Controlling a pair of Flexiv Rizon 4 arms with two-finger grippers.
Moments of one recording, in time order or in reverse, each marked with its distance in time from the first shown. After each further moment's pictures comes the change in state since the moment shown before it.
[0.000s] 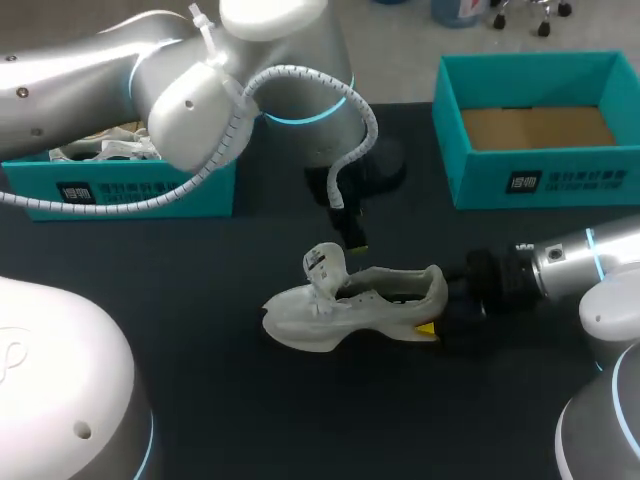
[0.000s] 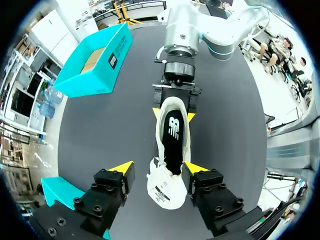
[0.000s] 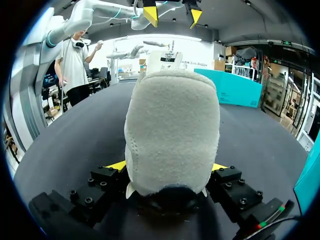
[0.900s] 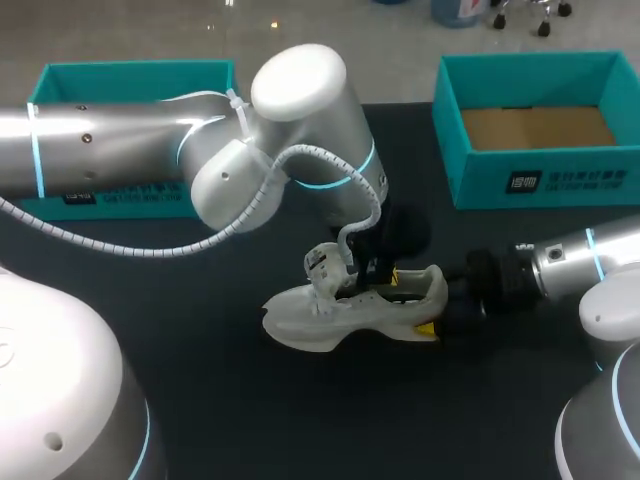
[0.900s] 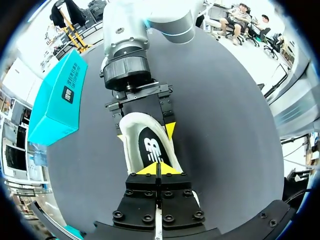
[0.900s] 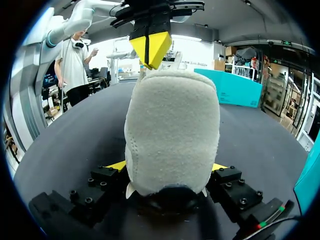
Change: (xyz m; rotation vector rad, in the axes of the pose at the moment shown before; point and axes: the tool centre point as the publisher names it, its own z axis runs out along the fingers) left arm 0.037 -0.025 0.086 0.098 0.078 0.300; right arm 0.000 0.000 0.000 0.000 0.000 0.000
